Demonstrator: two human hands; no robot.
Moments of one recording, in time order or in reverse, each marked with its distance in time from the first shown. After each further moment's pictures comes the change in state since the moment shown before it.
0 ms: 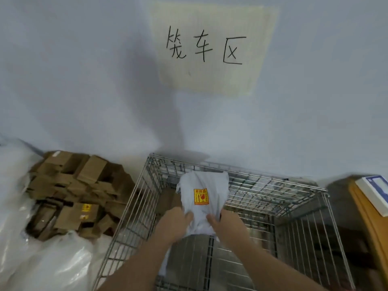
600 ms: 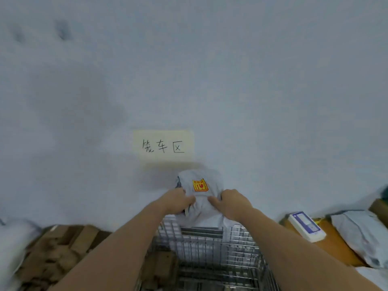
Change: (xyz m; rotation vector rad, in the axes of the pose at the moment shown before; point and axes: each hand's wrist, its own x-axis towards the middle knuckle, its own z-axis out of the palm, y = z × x) left_hand -0.169 0.268 -0.122 0.221 0.117 0.374; right_hand -0.157 -0.029 -0.298 -0.141 0.283 -0.187
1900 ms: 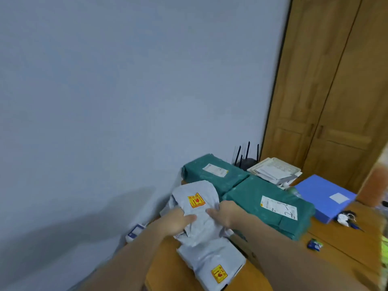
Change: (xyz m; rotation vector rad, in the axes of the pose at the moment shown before) left_hand 0.030 0.451 0.339 0.127 -0.536 0.626; right_hand -0.249 0.457 -0.164 0.117 0.211 0.745
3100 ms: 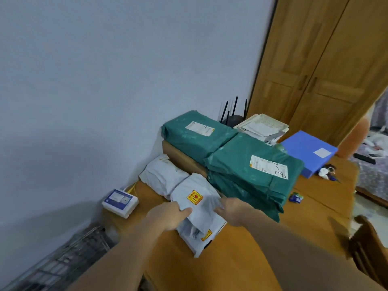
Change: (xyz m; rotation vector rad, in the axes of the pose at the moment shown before) left_hand 0.051 -0.040 0.092 0.301 -0.170 -0.163; right_hand 0.016 0.106 0.087 -0.122 -0.206 0.108
